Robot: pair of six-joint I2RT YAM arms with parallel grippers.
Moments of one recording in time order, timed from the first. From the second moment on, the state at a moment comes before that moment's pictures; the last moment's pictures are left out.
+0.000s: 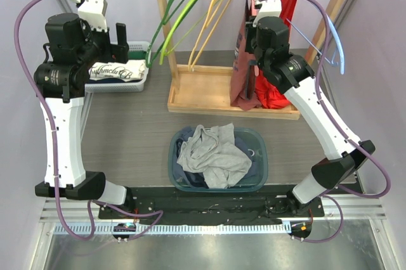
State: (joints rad) left arm -0.09 1.44 2.15 -1.01 0.03 0.10; right arm 0.55 1.57 1.88 -0.47 0.51 0.09
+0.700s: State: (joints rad) left arm -0.09 1.44 2.15 -1.01 0.03 0.08; right arm 0.50 1.51 1.74 -0.26 0.42 -0.03
